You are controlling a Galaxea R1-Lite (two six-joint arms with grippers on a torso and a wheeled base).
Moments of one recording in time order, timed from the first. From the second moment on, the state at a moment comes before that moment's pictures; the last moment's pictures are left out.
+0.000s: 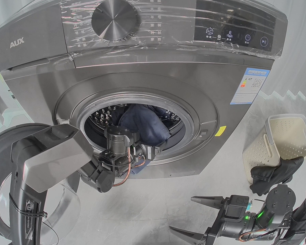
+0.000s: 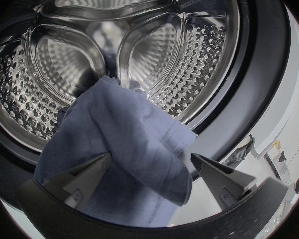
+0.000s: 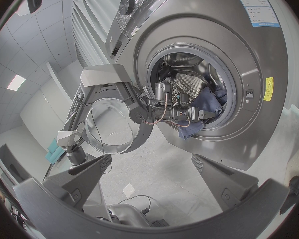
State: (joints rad) left arm -0.52 2.38 -1.12 -1.07 -0.02 -0.13; right arm 0.98 1.82 -0.08 -1.54 0.02 0.18
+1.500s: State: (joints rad) left arm -0.47 2.57 -1.66 -1.07 0.11 -0.17; right arm 0.99 1.81 -0.09 -1.54 0.01 0.18
